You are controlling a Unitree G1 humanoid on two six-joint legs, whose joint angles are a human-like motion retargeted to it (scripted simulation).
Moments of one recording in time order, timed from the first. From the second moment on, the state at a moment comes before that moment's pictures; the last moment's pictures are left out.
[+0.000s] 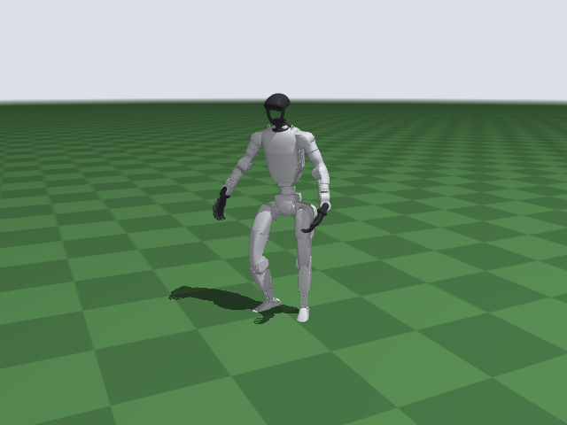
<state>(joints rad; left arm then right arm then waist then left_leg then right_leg) -0.04 0.44 -0.16 1.04 -0.97 0.14 -0.59 -0.15 -0.57 -0.01 1.21 0.29 0.05 0.22 0.01 -0.09 0.28 0.19 -0.12 0.37 0.01 -0.27 0.08 -0.13 -0.32 -0.25 0.65 -0.44 0.11</state>
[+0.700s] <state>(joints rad) -0.47 0.28 -0.82 0.07 -0.87 0.03 -0.60 -0.26 -0.21 0.29 1.23 0.06 0.00 0.08 0.10 -0.12 0.28 0.17 -0.11 0.31 -0.03 -0.22 0.05 -0.08 -0.31 -0.33 0.52 -0.44 0.12</state>
